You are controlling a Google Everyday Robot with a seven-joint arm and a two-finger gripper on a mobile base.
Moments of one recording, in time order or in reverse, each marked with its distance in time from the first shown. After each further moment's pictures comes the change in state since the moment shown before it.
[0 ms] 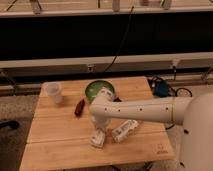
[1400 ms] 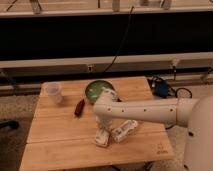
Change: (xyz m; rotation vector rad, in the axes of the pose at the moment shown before) arm 0.005 0.018 -0.003 -0.011 0.010 -0.037
